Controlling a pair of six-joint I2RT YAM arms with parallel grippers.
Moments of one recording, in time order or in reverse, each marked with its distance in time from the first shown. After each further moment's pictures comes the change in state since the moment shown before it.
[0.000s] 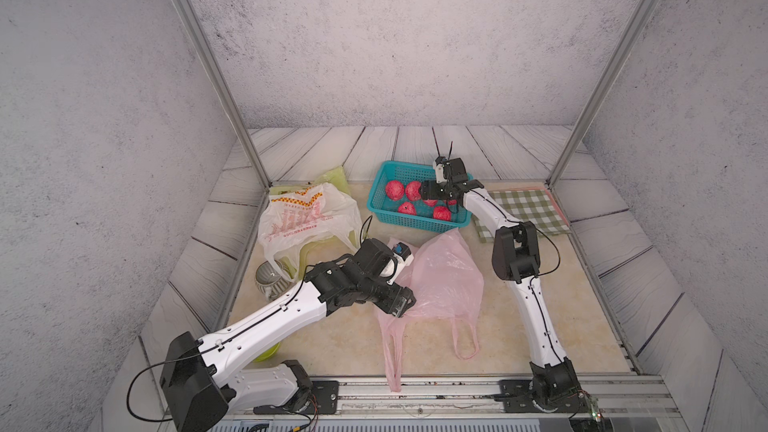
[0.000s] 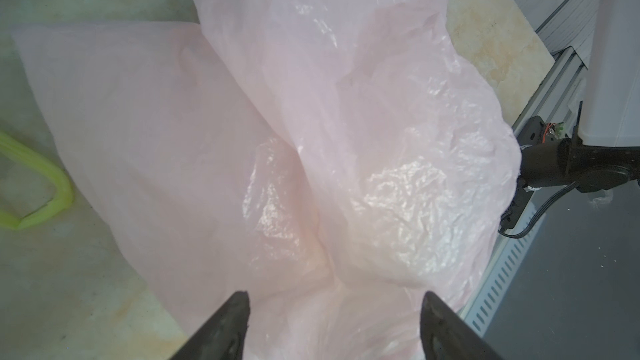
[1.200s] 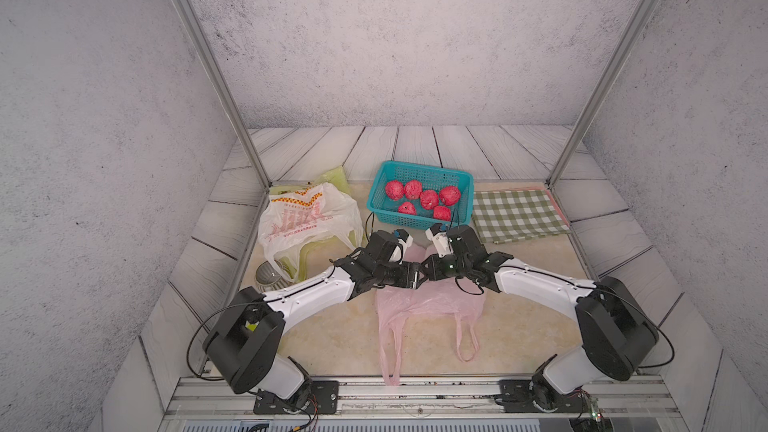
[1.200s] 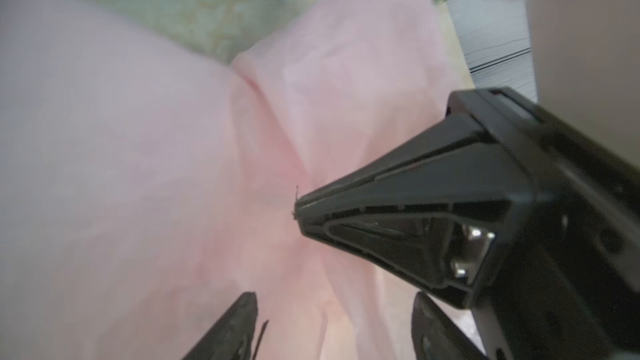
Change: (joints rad) left arm 0.143 0.332 -0.133 0.587 0.137 -0.322; right arm 0.314 -1.012 -1.472 0.359 -0.137 0.224
